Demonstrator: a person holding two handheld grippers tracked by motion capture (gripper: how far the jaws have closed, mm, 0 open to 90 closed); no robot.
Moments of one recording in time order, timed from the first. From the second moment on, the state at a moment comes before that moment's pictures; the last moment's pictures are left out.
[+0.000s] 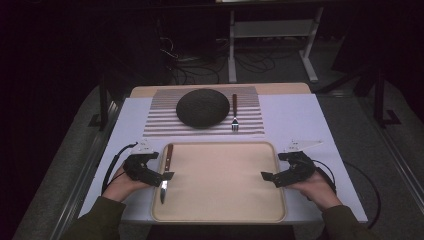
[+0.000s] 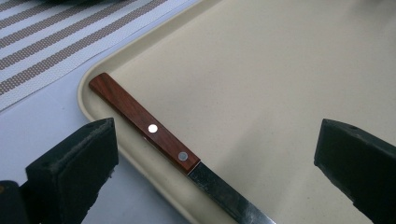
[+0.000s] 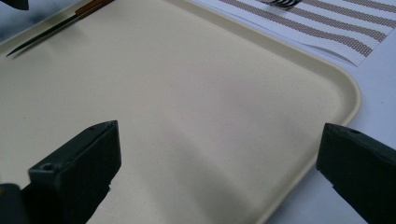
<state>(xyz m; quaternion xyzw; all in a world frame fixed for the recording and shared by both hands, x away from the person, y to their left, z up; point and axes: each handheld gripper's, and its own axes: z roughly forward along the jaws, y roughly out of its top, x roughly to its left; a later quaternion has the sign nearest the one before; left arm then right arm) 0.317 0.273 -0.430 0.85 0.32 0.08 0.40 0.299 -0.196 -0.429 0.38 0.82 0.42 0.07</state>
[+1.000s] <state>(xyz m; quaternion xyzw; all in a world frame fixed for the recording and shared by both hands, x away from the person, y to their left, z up) 0.316 0.275 -0.433 0.85 0.33 0.09 0.40 0.356 -0.171 -0.408 0.38 0.83 0.39 0.08</state>
